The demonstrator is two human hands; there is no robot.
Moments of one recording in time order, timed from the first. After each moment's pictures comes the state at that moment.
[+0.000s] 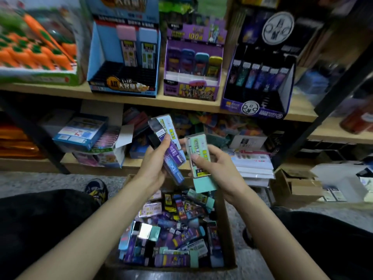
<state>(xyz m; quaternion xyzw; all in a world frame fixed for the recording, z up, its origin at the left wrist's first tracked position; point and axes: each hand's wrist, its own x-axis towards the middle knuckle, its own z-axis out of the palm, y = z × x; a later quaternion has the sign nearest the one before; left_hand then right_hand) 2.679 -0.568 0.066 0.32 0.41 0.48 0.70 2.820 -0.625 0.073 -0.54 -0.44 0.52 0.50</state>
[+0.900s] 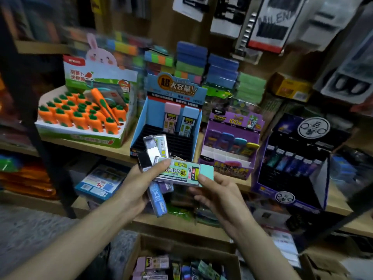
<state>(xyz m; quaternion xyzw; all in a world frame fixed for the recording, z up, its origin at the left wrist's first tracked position) 2.583 -0.482 0.156 0.35 0.38 0.53 0.67 2.759 -0.526 0.168 -0.46 -0.37 0.62 0.53</state>
